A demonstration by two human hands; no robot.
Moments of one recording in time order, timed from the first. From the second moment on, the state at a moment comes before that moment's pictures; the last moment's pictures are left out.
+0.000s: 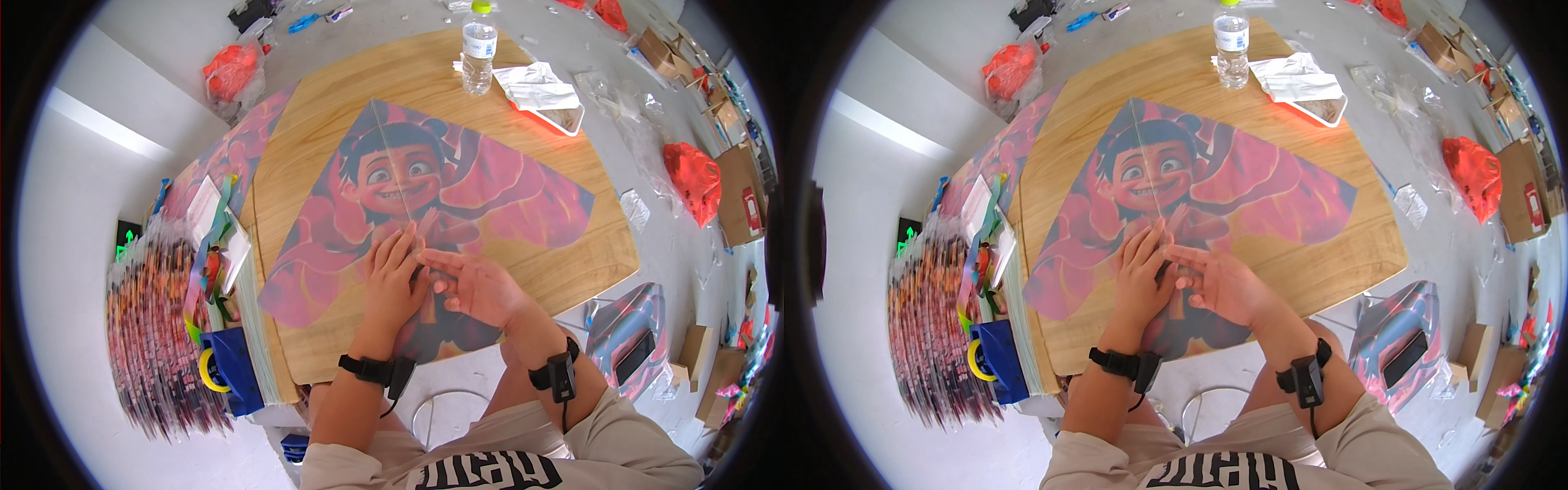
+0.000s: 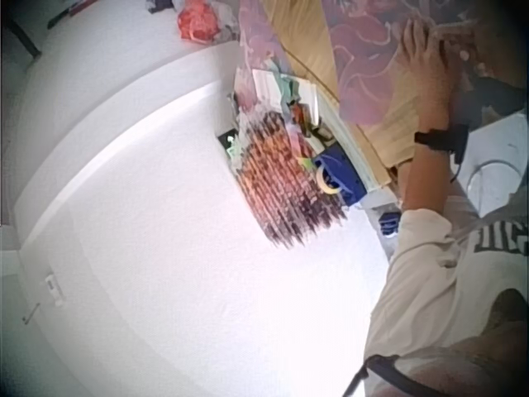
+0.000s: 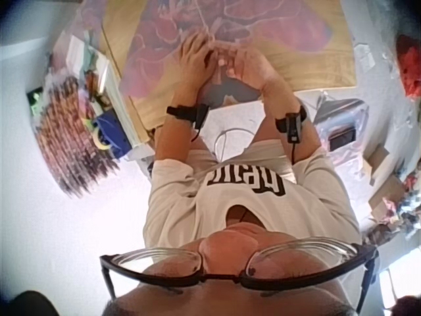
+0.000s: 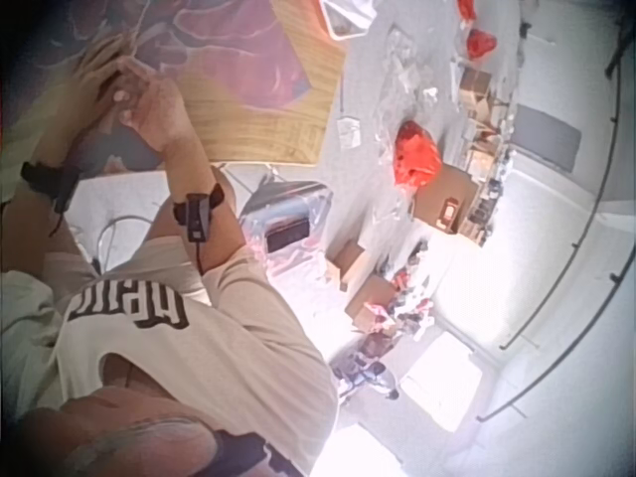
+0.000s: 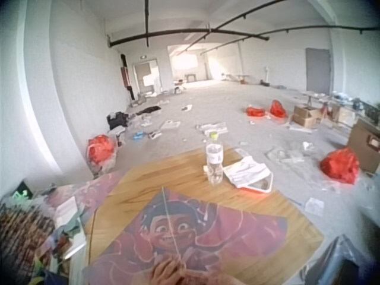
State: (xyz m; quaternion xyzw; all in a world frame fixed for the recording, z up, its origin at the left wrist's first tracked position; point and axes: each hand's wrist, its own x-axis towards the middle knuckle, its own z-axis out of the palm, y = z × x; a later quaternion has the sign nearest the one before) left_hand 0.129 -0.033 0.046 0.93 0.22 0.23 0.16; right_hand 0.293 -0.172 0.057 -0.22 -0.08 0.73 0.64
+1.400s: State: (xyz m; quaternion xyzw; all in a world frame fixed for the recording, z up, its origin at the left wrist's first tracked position) left_hand 0.125 0.022 0.081 0.93 0.17 0.09 0.30; right_hand 0.295 -0.175 0.057 -0.29 -0.08 0.73 0.61
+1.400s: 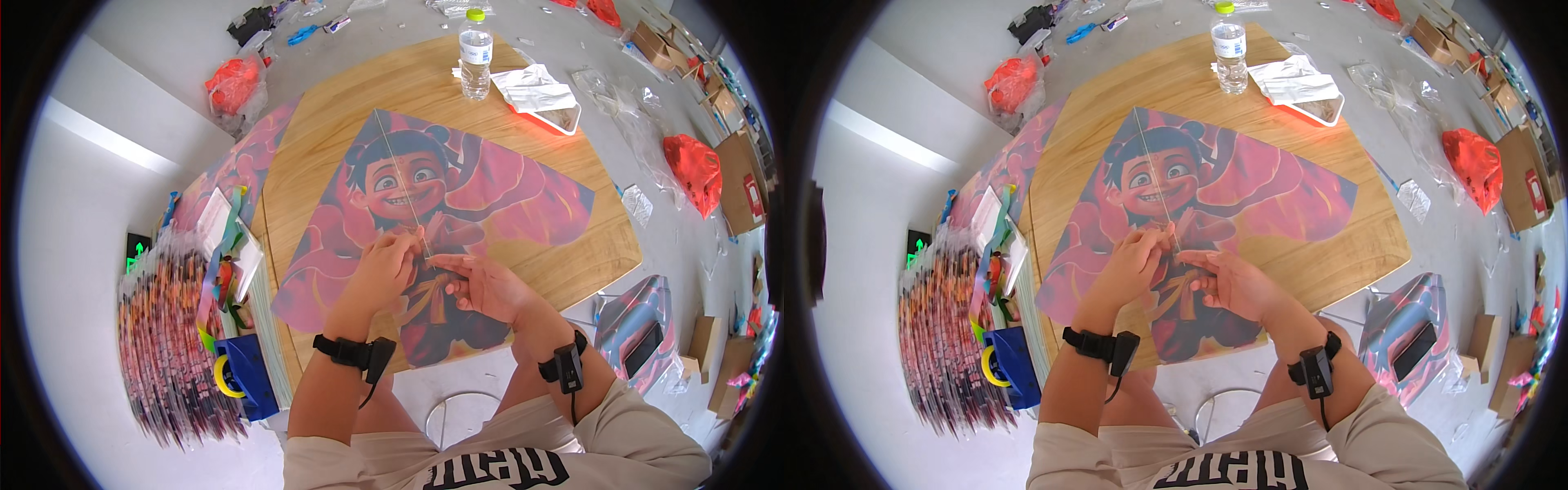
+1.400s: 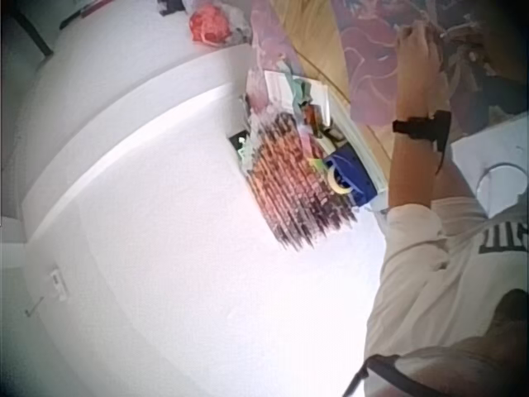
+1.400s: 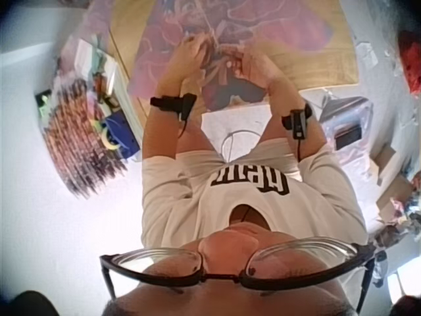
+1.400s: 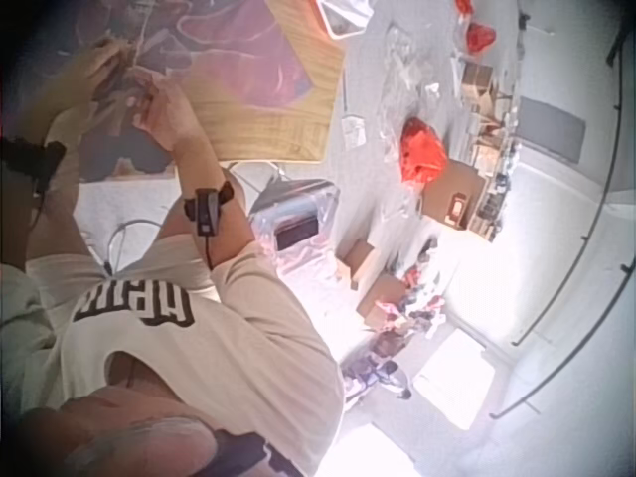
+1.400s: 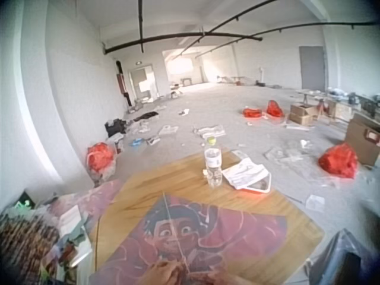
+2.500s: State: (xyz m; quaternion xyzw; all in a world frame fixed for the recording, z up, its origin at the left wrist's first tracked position) left_hand 0.155 -0.003 0.049 0.91 0.29 0.26 0.16; right_hand 0.298 -0.185 0.050 -0.23 -0.05 0.75 0.61
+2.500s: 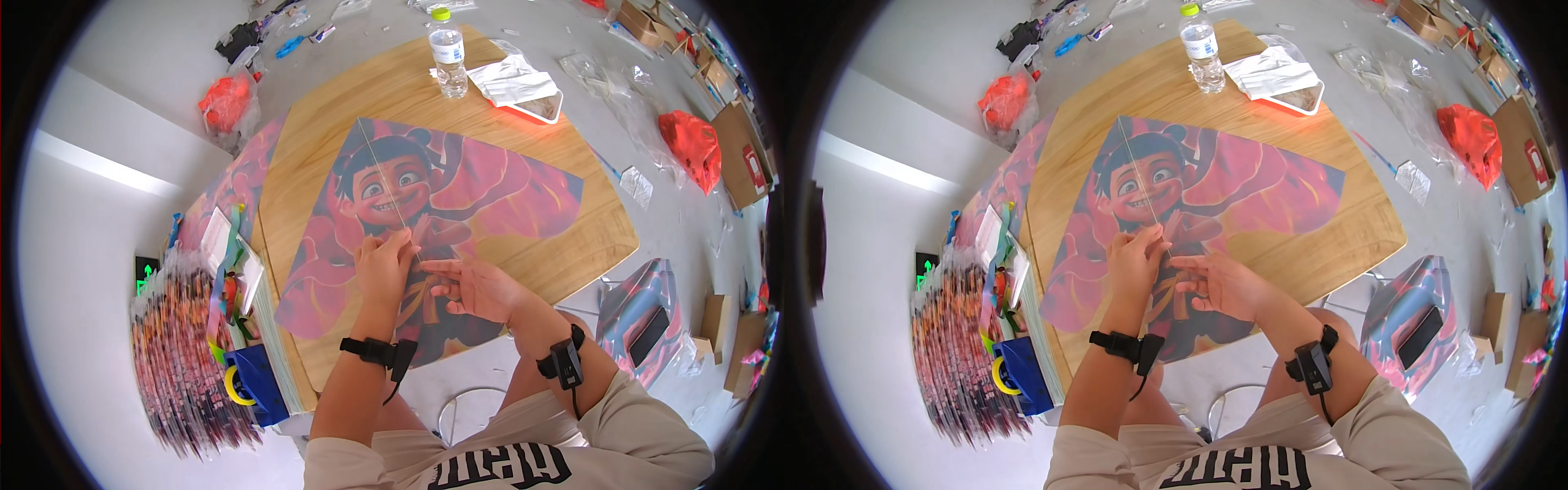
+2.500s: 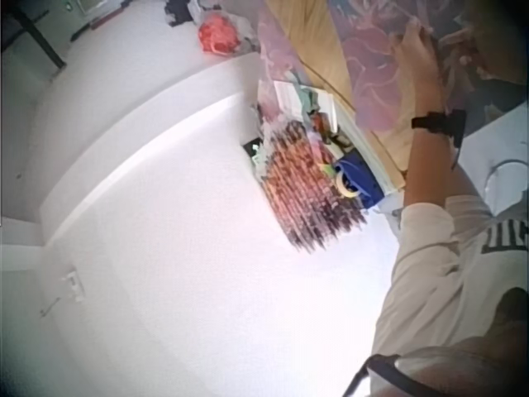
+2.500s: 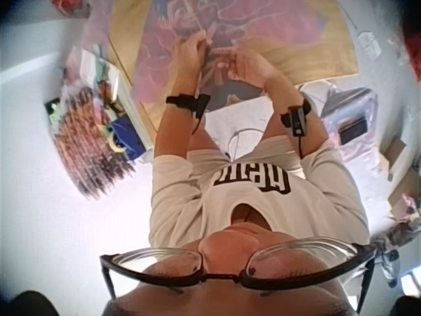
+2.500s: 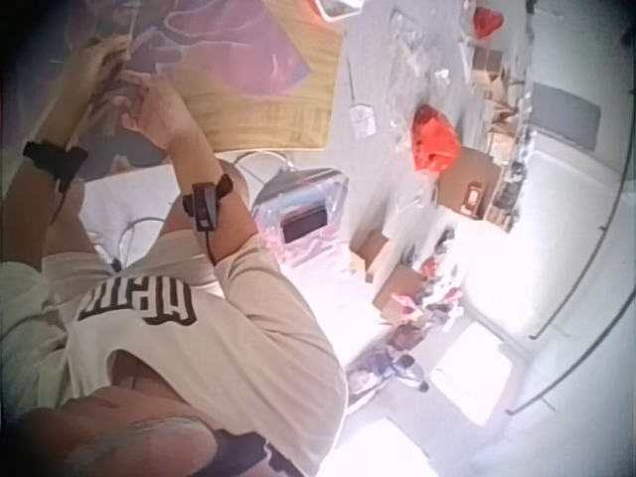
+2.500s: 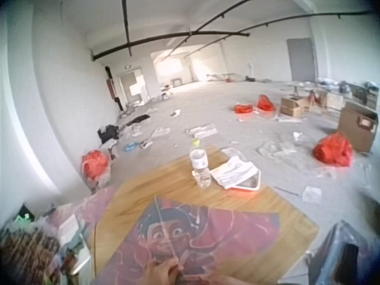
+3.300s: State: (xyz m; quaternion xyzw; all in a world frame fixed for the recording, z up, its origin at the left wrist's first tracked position) left_hand 0.141 -0.016 0.065 0.93 0.30 0.16 0.16; right_hand 0.316 -0.186 0.045 -0.28 0.09 0.61 0.74
